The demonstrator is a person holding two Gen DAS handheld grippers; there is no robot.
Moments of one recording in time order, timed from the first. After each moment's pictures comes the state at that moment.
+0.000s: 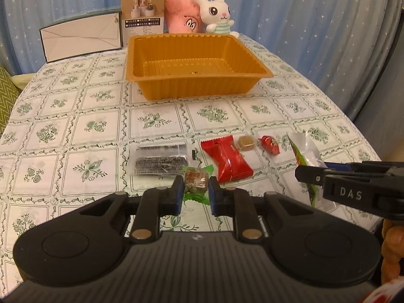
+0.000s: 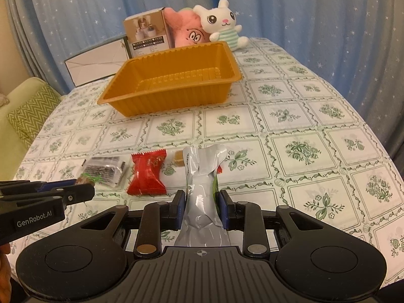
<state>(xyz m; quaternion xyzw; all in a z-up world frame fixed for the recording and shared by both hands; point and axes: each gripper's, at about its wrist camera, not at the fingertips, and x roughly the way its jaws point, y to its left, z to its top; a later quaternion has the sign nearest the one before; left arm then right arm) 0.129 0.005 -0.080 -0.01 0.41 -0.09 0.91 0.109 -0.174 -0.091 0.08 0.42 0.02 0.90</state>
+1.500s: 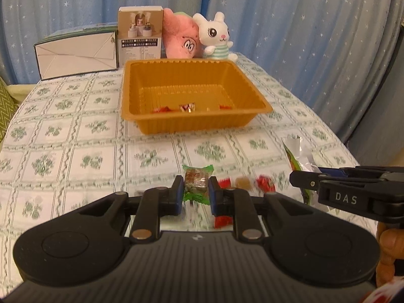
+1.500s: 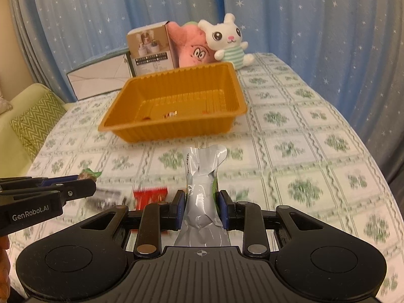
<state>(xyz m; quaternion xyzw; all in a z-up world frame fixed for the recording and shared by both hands) 0.172 0.011 -0.052 -0.03 0.38 -0.10 0.92 0.151 -0.182 -0.066 0.08 0.41 0.03 0.91</state>
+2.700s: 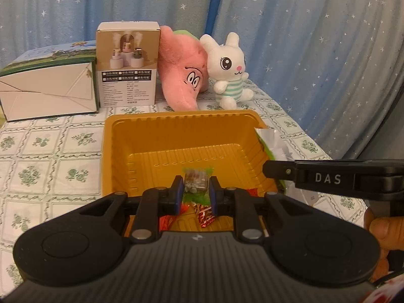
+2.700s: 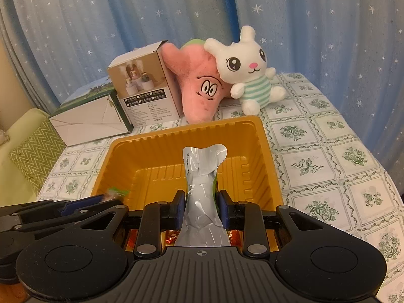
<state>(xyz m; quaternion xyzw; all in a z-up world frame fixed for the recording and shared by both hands) 0.353 0.017 -0.049 -0.04 0.37 -0.12 0.92 0.355 -0.195 -0.063 0.11 0.41 0.06 0.90</state>
